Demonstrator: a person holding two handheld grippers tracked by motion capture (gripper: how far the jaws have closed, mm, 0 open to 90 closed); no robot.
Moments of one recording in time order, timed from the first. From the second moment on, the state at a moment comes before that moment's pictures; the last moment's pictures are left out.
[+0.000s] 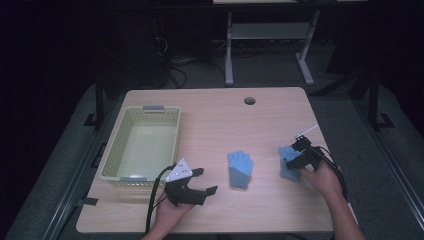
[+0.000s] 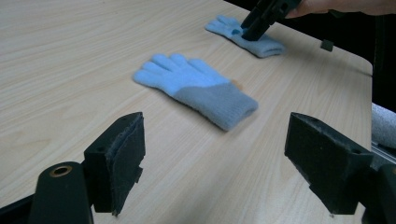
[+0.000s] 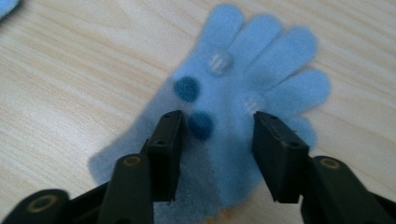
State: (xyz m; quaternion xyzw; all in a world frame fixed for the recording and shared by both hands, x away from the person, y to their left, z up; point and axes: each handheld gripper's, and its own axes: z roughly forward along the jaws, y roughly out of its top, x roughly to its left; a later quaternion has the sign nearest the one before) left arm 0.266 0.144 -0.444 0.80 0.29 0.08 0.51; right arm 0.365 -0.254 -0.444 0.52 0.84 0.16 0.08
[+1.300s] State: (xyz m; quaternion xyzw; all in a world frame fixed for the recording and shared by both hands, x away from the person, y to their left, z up) left arm 0.266 0.145 -0.444 0.80 0.30 0.08 0.51; right arm 0.352 -0.229 -0.384 0.48 0.85 0.22 0.09
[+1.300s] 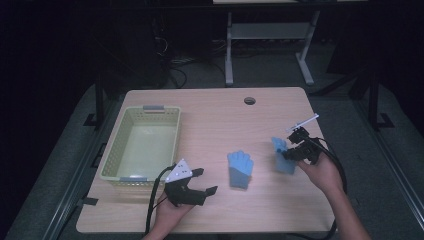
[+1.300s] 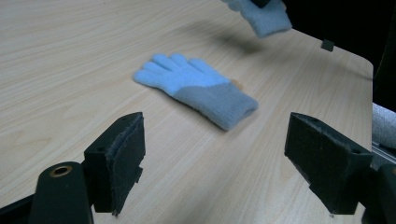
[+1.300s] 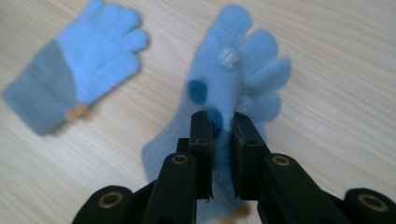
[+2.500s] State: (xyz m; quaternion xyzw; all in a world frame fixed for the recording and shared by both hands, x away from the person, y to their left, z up) left arm 0.265 0.145 -0.442 0.80 0.29 0.09 0.51; right arm 0.349 -0.139 -0.370 0.40 0.88 0.27 0.04
